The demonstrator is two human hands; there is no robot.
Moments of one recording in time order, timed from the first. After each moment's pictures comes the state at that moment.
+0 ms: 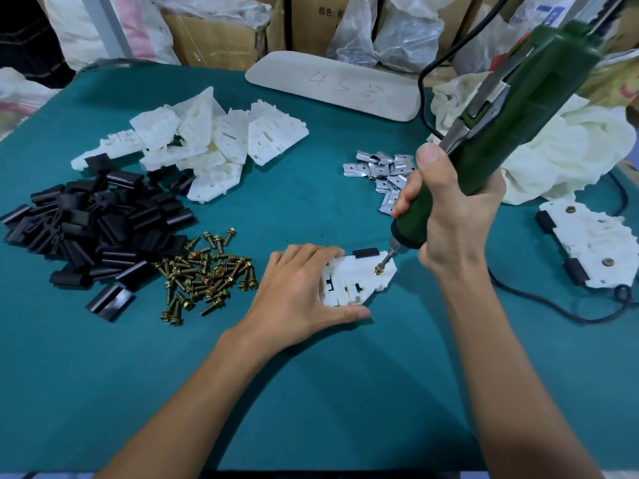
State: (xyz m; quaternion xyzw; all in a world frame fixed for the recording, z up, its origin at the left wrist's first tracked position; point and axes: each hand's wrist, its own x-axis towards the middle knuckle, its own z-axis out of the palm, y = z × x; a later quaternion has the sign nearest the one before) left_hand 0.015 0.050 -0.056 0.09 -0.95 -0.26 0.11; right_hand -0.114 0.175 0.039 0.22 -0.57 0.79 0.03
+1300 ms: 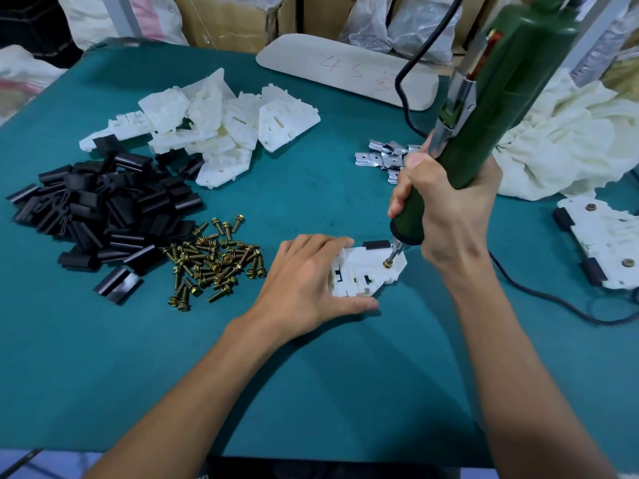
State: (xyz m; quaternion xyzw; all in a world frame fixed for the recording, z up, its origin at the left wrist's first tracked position) left_hand 0.015 0.048 -0.058 0.09 -0.95 -0.27 0.10; right_hand -0.113 0.165 0.030 0.27 -0.61 0.75 0.00
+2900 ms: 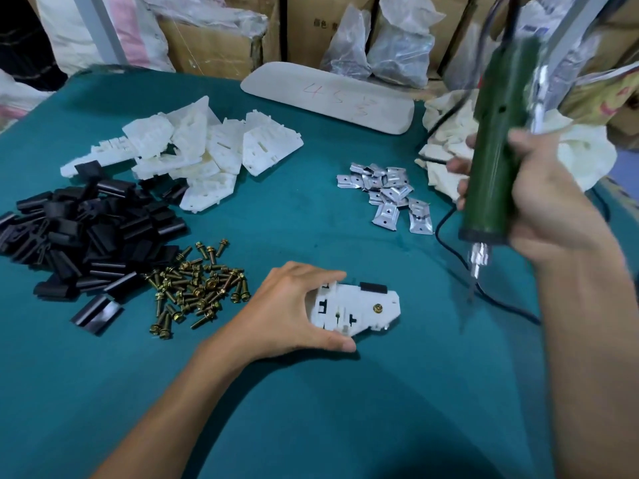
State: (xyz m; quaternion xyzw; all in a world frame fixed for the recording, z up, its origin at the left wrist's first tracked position) left_hand 0.022 0.037 -0.039 0.05 -0.92 -0.39 0.00; right_hand -0.175 0.231 0.093 0.11 -0.68 0.69 -0.19
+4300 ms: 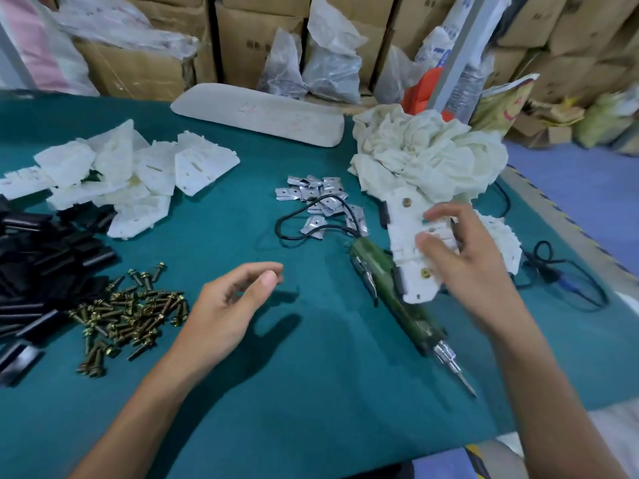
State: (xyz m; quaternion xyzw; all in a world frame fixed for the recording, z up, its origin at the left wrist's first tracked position) left_hand 0.022 0.053 -0.036 0.10 -0.71 -0.68 0.13; right_hand -0.117 0.315 0.041 0.19 -0.86 0.47 0.04
